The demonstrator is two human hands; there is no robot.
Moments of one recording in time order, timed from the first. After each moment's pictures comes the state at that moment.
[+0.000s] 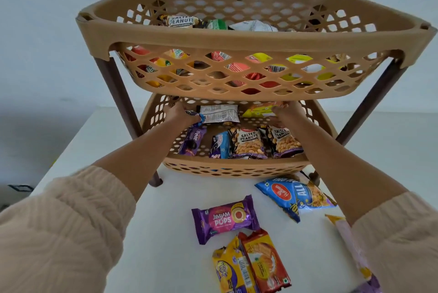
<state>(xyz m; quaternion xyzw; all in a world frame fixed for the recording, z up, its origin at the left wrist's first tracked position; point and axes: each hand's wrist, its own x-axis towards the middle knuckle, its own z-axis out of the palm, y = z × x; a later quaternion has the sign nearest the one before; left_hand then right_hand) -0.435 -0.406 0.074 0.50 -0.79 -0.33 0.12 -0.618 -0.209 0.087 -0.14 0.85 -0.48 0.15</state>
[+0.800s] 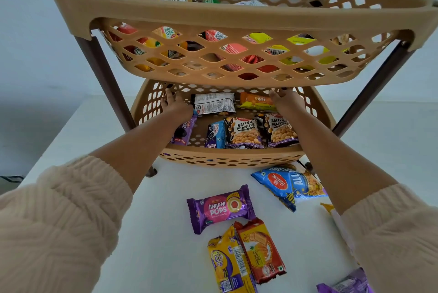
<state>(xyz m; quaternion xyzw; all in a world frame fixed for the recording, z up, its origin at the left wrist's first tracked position) -0.449 -0.403 0.057 0.51 -0.81 -0.28 0.01 -0.621 -0.207 0.082 -0.20 0.91 -0.35 0.09</state>
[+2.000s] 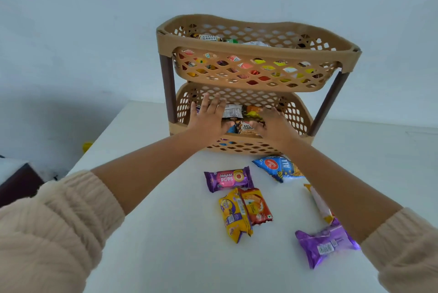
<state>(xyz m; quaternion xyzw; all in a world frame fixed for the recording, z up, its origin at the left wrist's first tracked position) -0.341 -0.274 0.124 0.26 -0.96 -0.01 0.11 -0.494 -0.134 0.121 -0.49 0.86 -0.13 -0.02</state>
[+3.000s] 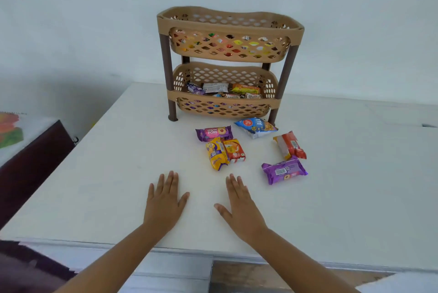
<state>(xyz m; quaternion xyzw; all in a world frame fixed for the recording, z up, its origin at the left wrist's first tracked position) -0.107 -0.073 -0.023 0.42 -0.90 -0.09 0.05 -0.257 0.082 -0.013 -0.53 0.84 -0.13 0.10</state>
